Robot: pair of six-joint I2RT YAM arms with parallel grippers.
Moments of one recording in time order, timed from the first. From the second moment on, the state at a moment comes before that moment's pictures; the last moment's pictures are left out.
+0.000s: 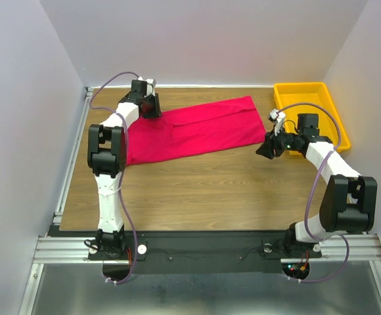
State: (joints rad) left arm -0.15 2.24 1.80 -0.35 0.21 -0.22; right arm -0.09 1.47 0.97 -0.39 -0.86 -0.52
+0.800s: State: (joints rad) left arm 0.02 1.24 0.79 -0.13 0.05 -0.38; right arm -0.09 1.47 0.97 -0.39 -0.87 -0.52
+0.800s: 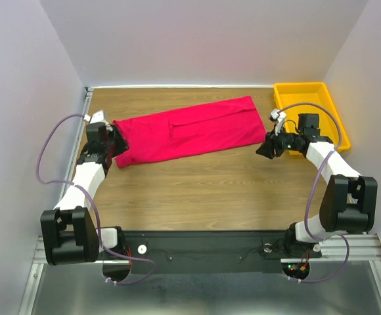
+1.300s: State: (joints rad) left arm 0.19 1.38 0.73 -0.21 0.12 -0.41; right arm -0.09 1.47 0.97 -0.39 -0.89 -0.52
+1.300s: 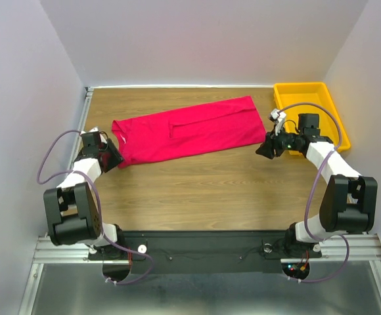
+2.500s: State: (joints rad) left arm 0.19 1.51 0.80 -0.23 0.11 -0.31; right arm -0.09 1.63 1.05 -0.37 -0.69 -0.30
